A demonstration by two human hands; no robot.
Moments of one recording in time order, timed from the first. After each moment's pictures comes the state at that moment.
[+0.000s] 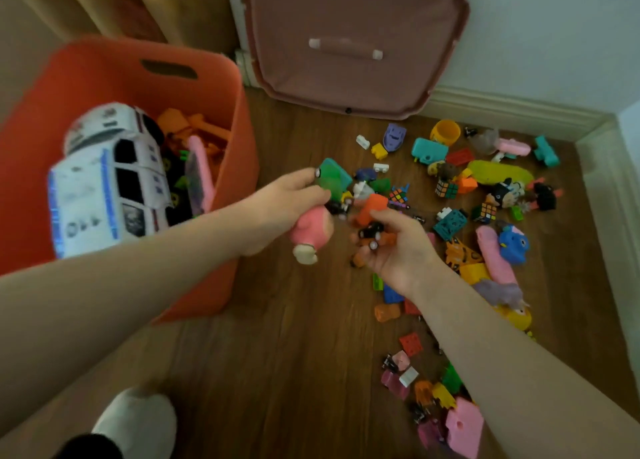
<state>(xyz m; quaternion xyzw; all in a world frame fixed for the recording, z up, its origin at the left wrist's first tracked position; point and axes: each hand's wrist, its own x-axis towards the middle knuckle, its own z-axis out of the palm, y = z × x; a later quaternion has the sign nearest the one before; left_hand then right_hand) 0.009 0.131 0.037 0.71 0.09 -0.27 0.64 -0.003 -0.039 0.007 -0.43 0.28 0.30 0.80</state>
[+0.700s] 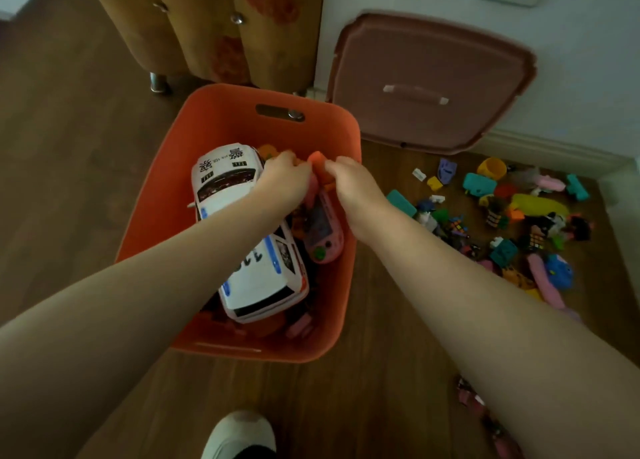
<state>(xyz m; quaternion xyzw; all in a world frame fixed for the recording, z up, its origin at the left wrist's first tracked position) 0.056 0.295 0.051 0.83 0.19 -0.15 0.51 0.054 0.193 0.064 -0.71 0.15 0.25 0.64</state>
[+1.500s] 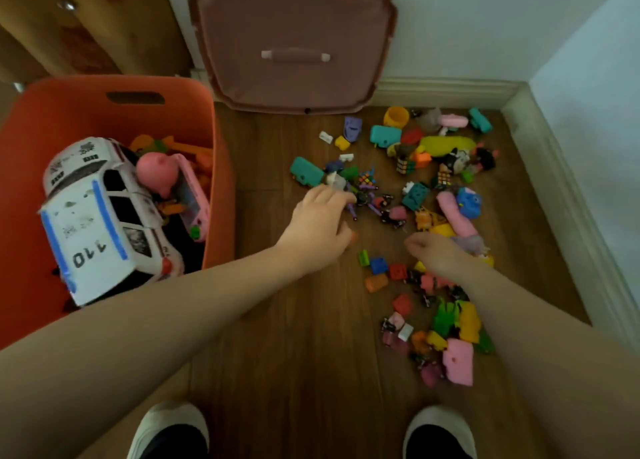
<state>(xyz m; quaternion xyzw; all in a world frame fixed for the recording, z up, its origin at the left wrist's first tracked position) -0.020 0.100 0.033 0.92 -0.19 -0.15 0.30 -0.042 -0.129 -0.024 -0.91 0.12 0.33 0.22</state>
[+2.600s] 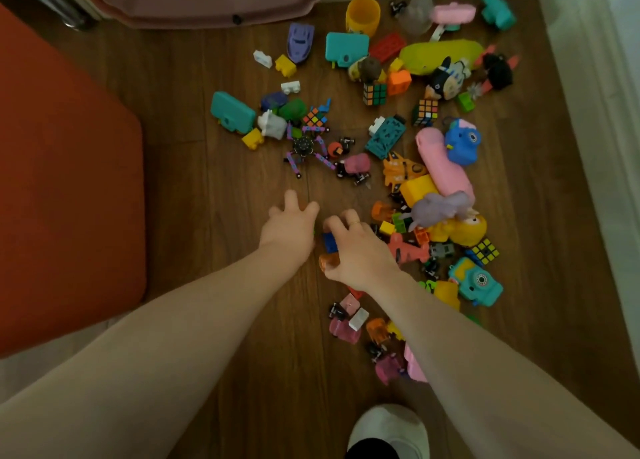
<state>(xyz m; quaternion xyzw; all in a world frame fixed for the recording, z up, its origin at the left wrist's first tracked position) -0.024 -0.009 -0.117 0.94 -0.08 -0.33 0.01 -0.064 -0.133 -0.125 -0.93 -0.06 0.31 0.21</state>
